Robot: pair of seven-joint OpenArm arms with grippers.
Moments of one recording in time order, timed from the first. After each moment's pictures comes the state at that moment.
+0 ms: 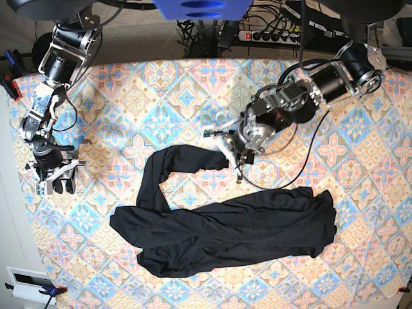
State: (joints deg) left arm -25.0 -26.1 64.0 89.9 19.5 -21.7 46.2; right arm 11.4 18.0 27.9 68.2 6.1 34.1 -20.6
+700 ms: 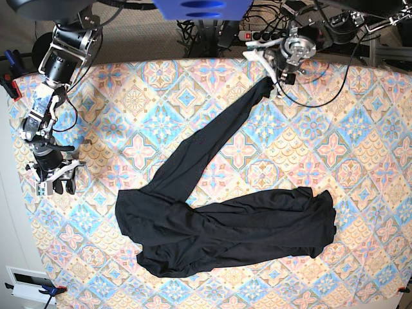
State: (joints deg) left arm 13.0 -44.7 53.8 110.8 38.7 -21.7 46.4; right arm 11.4 18.0 27.8 68.2 6.1 34.1 -20.5
